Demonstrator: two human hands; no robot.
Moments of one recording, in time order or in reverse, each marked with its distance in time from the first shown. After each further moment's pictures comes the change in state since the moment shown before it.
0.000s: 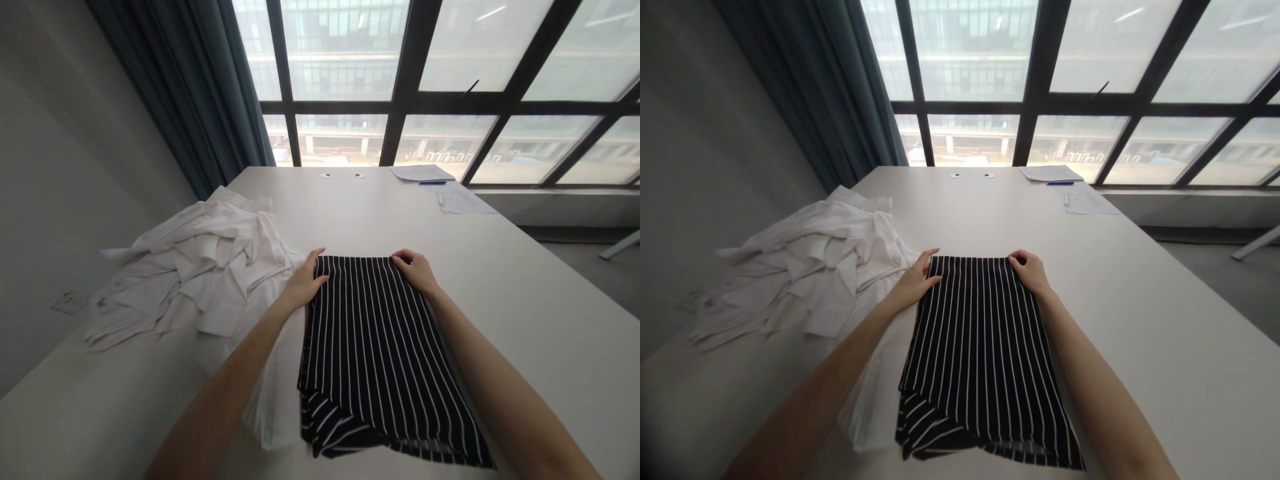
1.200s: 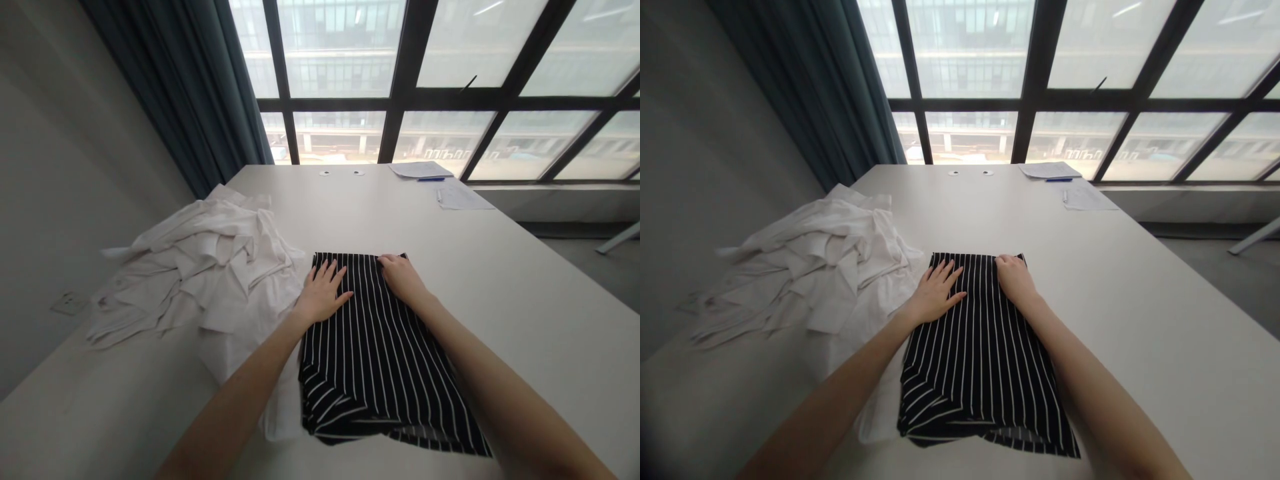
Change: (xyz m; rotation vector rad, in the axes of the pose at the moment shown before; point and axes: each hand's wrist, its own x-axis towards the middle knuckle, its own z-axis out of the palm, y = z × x) left_hand -0.023 0.015 0.041 0.858 -0.220 0.142; right_hand -0.031 -0.043 0.018 -0.626 -0.163 -0.307
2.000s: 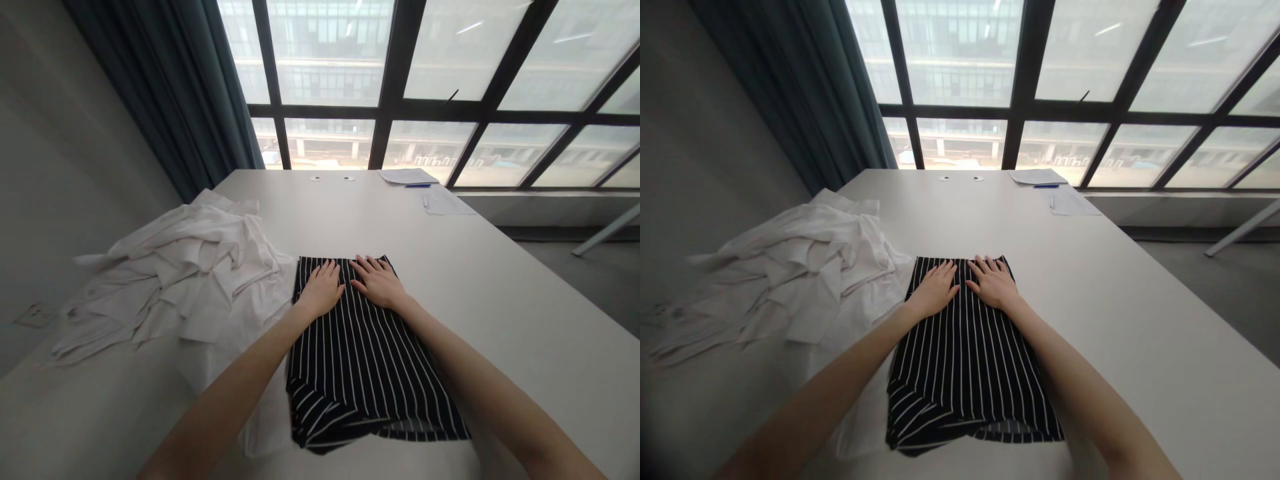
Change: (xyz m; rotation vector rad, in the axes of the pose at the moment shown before) left_hand 0.031 0.021 -0.003 0.080 0.037 0.042; right_hand 0.002 -0.007 0.010 -0.096 -0.165 -0.099
